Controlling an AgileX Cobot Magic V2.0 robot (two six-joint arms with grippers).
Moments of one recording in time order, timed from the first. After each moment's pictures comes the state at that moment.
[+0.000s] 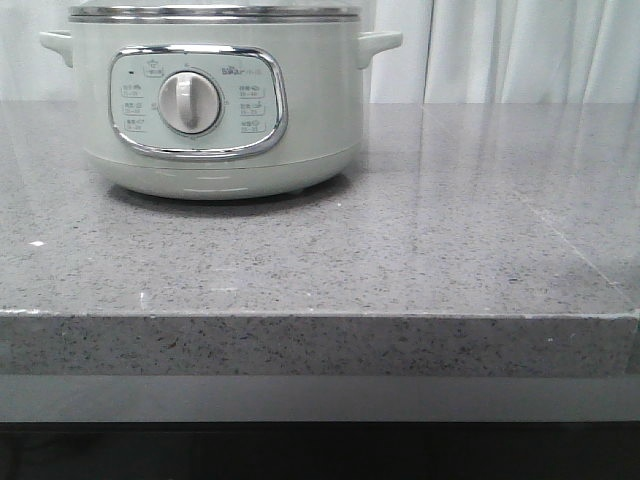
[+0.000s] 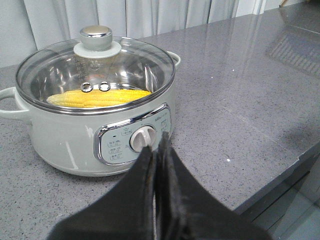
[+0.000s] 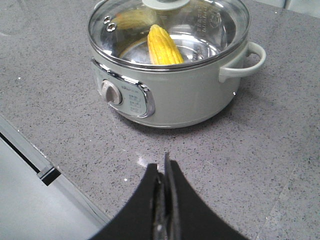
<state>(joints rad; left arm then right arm) -0.45 0.55 -0.74 -0.38 0.56 0.38 0.47 0.86 -0.95 0.32 0.60 -0.24</state>
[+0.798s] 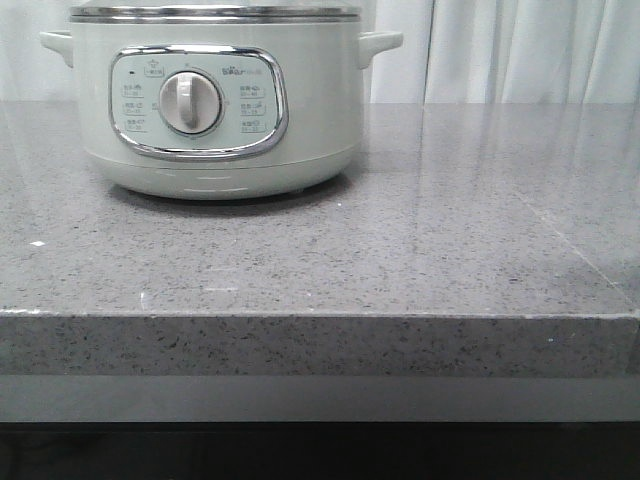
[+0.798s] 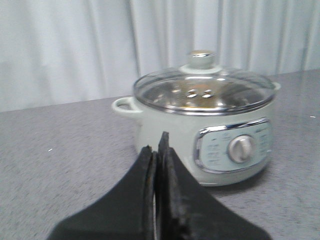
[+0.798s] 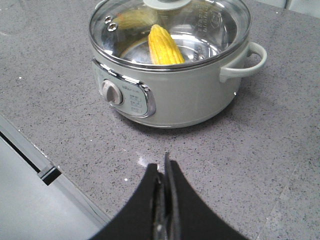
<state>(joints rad) -0.21 0.20 -0.37 -0.33 0.28 0.37 0.47 0.86 -0.95 0.32 0.60 -0.24</state>
